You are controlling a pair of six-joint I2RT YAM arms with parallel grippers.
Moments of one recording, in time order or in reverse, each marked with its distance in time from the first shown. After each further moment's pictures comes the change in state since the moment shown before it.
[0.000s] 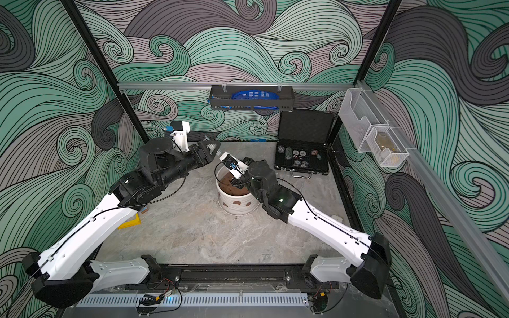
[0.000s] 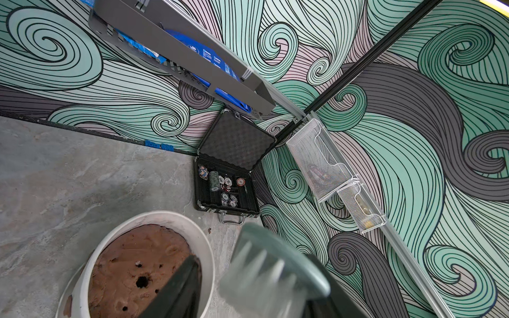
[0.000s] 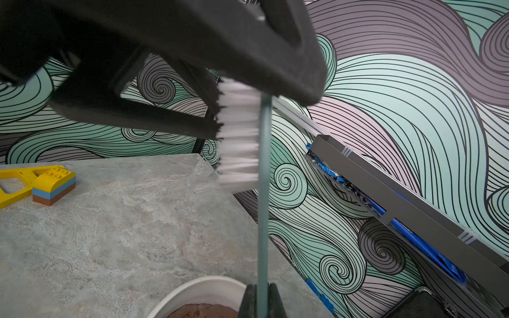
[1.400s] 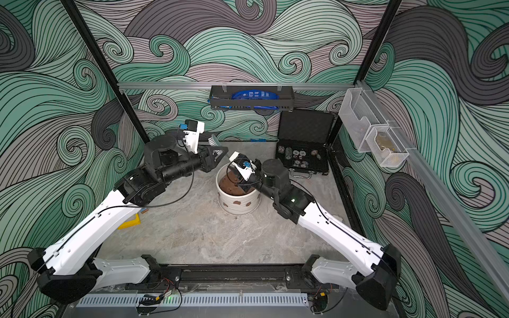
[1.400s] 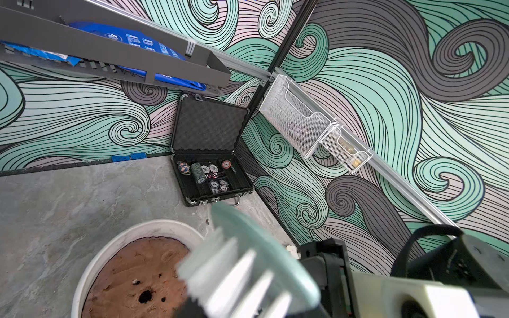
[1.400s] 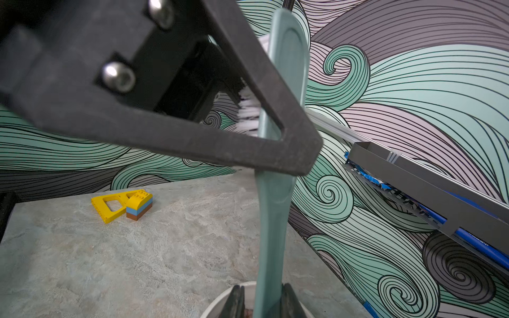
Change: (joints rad) left arm 0.004 0.032 0.024 0.018 0.229 0.246; right arm -0.090 -0.089 -0.031 -0.046 -0.332 0.124
